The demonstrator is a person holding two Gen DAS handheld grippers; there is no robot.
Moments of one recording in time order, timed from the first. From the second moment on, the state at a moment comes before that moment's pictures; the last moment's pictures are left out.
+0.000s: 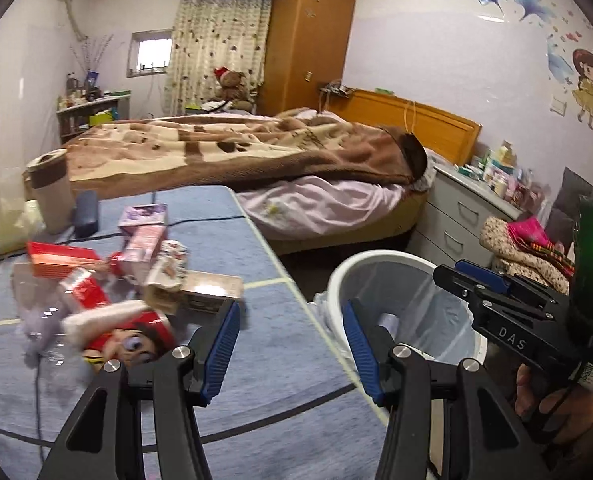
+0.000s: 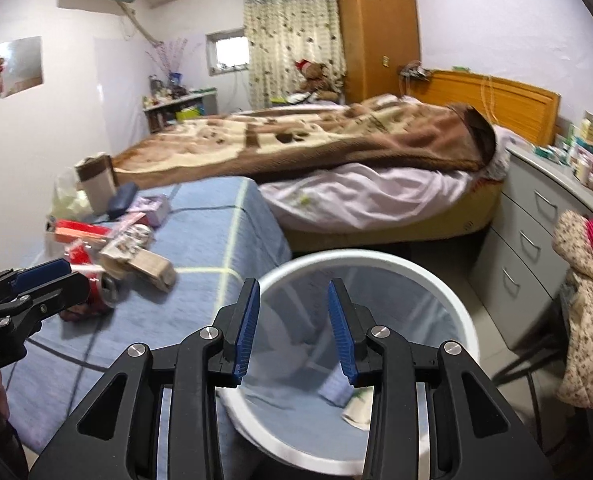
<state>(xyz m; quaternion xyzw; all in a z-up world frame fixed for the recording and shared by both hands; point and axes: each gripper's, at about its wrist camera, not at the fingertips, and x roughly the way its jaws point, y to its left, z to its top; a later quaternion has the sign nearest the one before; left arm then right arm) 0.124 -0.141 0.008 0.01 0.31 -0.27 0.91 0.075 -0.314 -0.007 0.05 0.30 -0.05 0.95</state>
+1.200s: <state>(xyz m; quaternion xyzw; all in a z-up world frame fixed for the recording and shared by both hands) 0.198 -0.052 -0.049 0.08 0.38 -0.27 0.88 0.198 -0.219 -0.056 -0.02 0.40 0.15 0.91</state>
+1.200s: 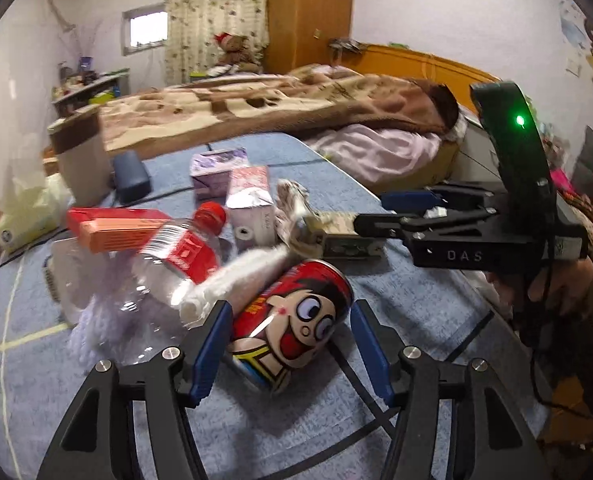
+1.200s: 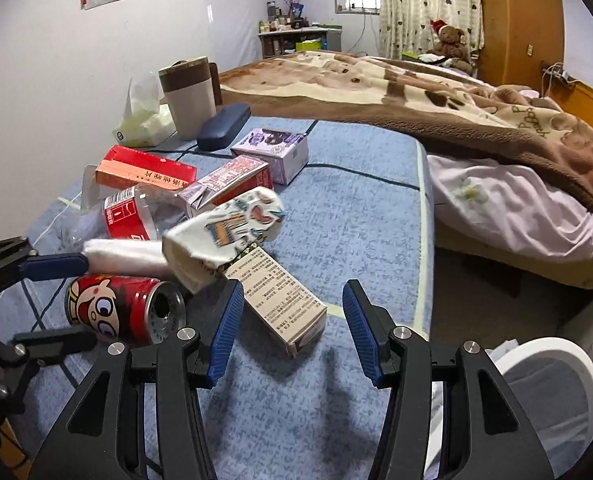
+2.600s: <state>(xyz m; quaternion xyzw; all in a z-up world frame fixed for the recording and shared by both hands) 0.180 -0.008 -0.070 0.02 0.43 -0.17 0.89 0.184 -0.200 -0.069 -0.02 0.41 0.19 0.89</state>
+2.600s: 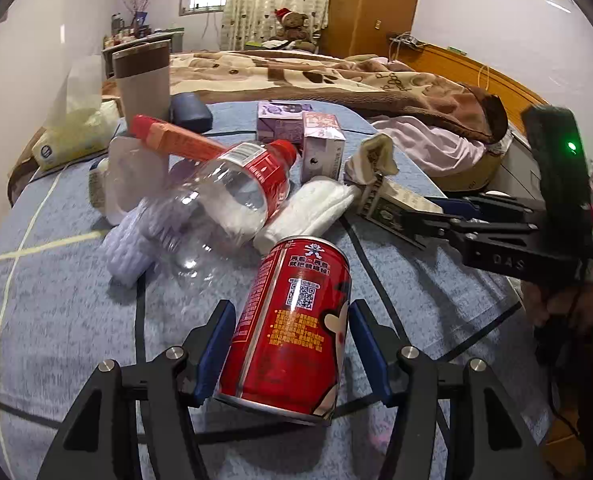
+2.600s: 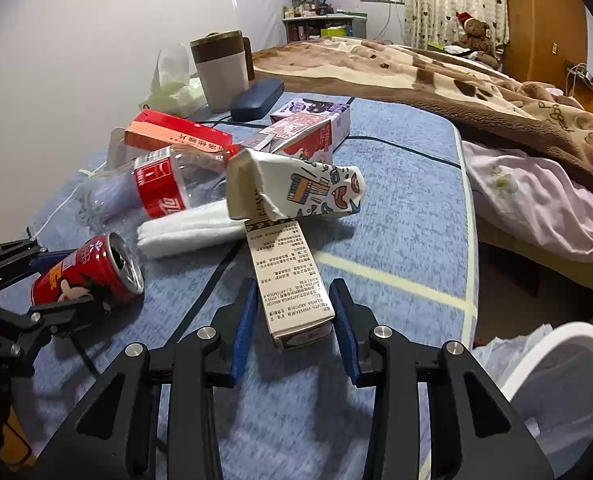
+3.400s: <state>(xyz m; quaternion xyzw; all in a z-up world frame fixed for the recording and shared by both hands) 0.136 -0.011 -0.040 0.00 0.39 -0.16 0.91 0.125 -0.213 -0.041 0.06 0.35 0.18 0.92</state>
